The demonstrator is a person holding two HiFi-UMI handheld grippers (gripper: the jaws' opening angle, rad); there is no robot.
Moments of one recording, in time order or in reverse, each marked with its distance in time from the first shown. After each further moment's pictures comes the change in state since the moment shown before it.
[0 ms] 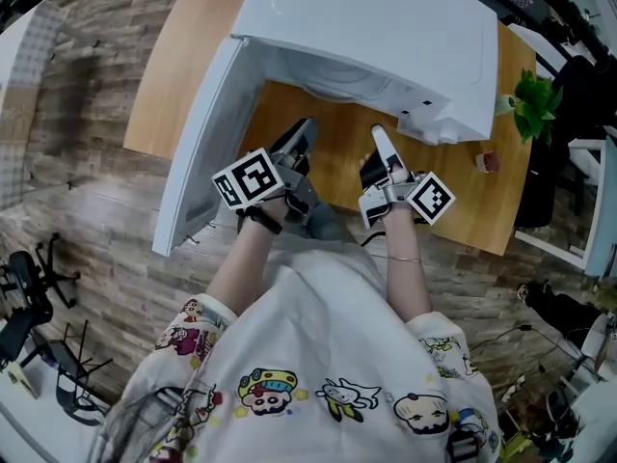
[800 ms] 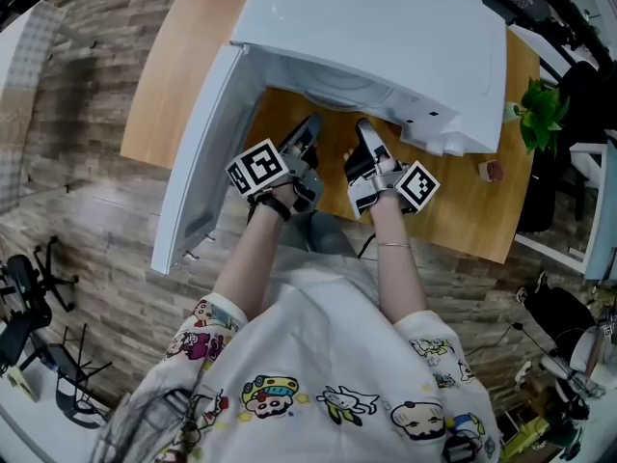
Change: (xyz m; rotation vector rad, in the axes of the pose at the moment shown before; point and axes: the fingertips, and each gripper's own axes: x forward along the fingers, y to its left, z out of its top) left arm 0.042 0.057 -0.001 -0.147 -0.022 -0.016; right arm 0.045 -0.045 -0.015 0.166 0.000 0.034
